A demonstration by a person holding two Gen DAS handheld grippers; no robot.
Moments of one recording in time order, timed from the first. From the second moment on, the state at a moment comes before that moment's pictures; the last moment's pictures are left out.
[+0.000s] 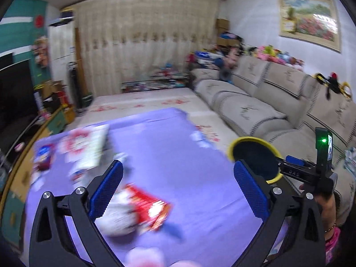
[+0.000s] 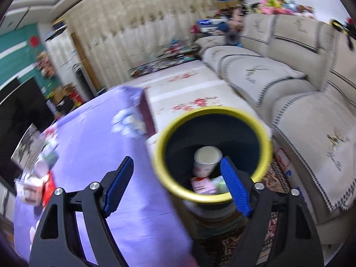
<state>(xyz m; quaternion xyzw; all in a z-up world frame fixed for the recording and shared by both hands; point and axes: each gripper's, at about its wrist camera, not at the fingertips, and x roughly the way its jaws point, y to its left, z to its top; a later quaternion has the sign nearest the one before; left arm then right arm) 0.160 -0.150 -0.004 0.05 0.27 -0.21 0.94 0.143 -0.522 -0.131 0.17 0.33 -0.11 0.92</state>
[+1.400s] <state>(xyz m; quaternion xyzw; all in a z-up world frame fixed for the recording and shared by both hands) 0.113 0.048 -0.041 -0.01 0.28 -0.06 0.96 0.224 -0.186 -0.144 0.11 0.40 0.14 0.90</state>
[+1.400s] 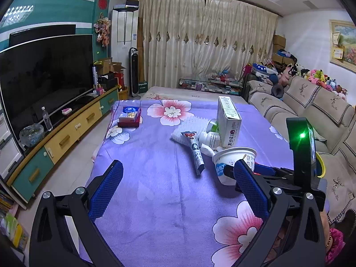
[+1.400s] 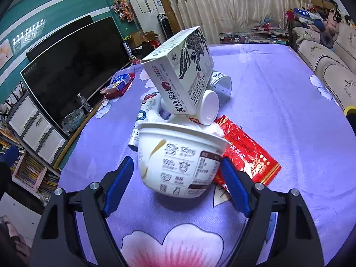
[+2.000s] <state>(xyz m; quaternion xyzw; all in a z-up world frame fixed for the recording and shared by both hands) 0.125 0.030 -0.049 -0.01 0.29 -0.07 0.95 0.225 -0.189 -0.150 0.10 0.39 0.15 0.90</state>
